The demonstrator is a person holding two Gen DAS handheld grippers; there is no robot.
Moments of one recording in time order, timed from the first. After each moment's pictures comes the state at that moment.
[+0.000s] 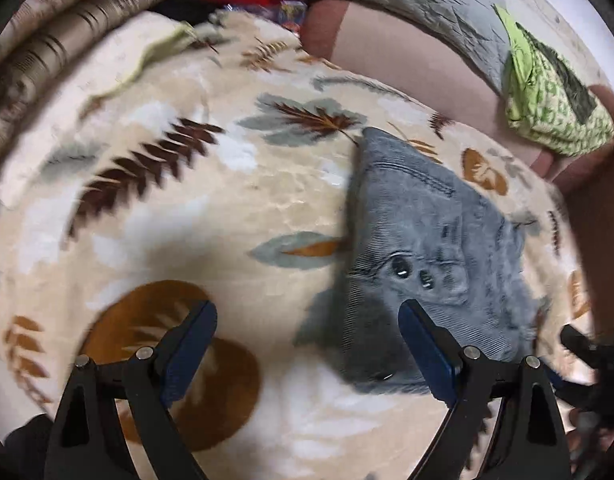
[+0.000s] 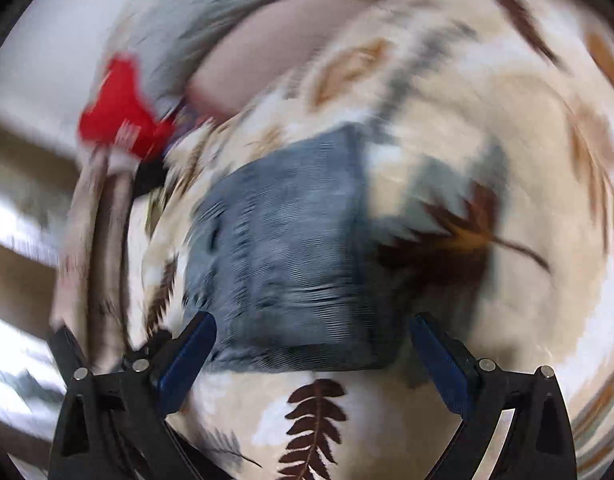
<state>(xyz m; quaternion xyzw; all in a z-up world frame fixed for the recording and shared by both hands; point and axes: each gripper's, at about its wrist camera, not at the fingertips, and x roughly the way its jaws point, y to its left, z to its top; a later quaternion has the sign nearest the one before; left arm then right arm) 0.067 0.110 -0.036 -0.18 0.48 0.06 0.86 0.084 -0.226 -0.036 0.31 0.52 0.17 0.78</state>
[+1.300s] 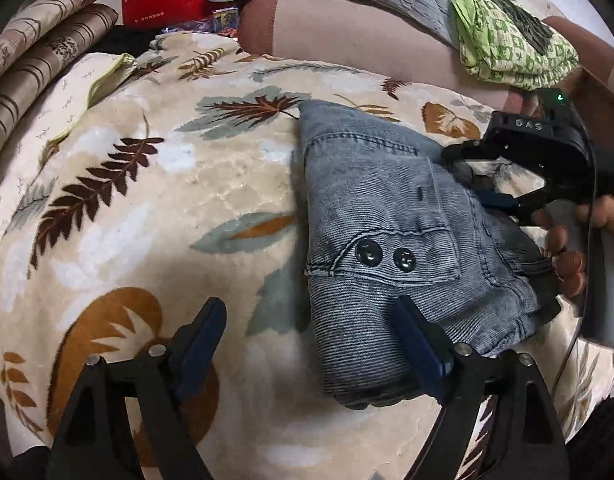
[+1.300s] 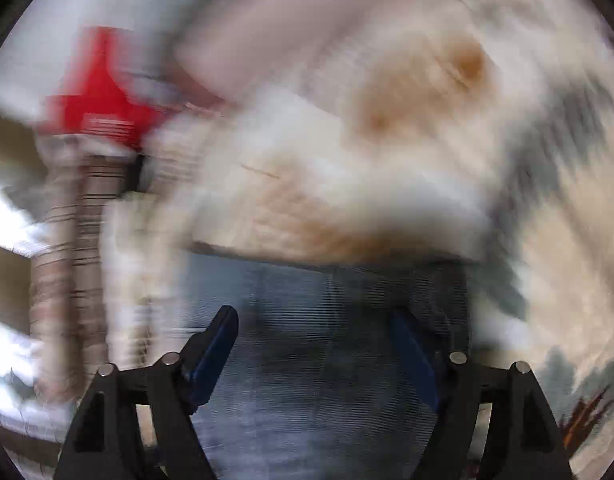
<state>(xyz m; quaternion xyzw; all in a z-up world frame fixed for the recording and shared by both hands) 0.061 0.064 -0.054 -0.07 0.47 0.02 0.88 0.236 -0.143 -0.063 0.24 0.57 0.19 0.76</state>
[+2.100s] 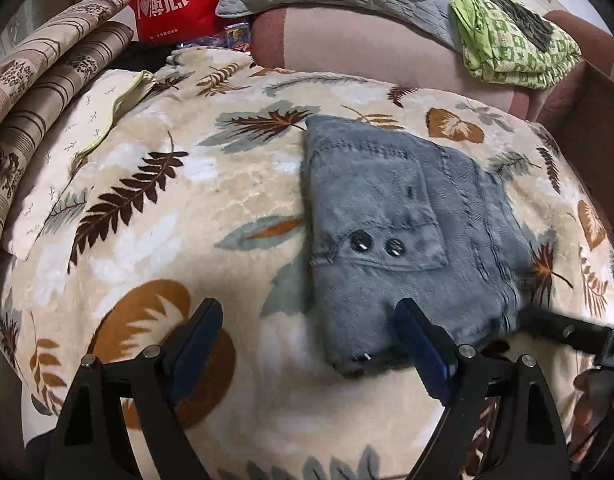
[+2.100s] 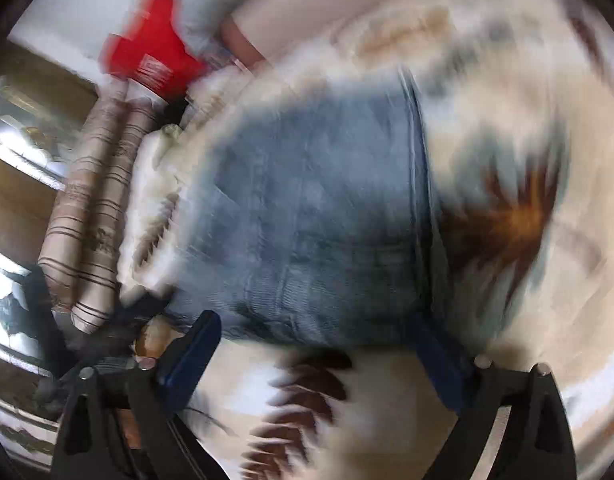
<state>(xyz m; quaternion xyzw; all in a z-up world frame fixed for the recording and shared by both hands) 0.038 0.052 -0.026 -0.05 0.46 0.06 0.88 0.084 -0.171 -0.065 0.20 0.54 0.26 0.78</state>
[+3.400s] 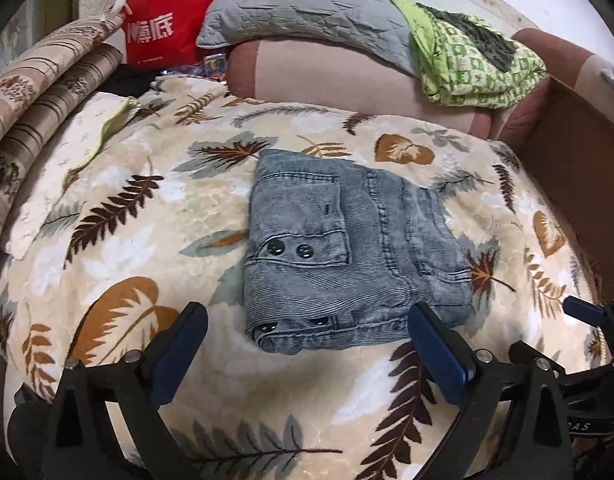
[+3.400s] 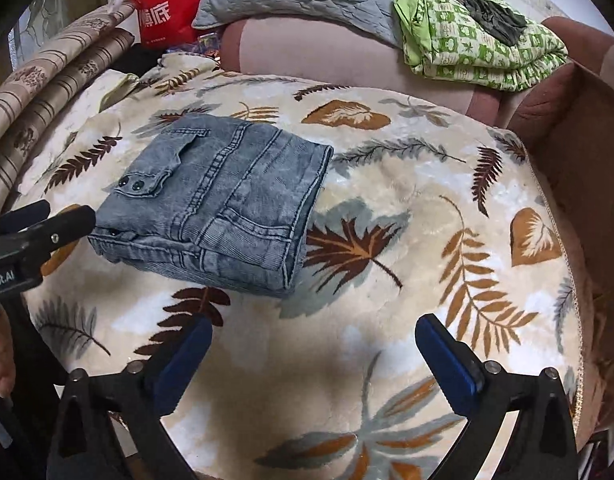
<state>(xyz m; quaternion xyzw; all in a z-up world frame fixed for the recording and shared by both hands) 0.009 0.013 0.010 -0.07 0.42 0.01 0.90 0.008 -0.183 0.028 -0.10 0.47 0.10 0.87</state>
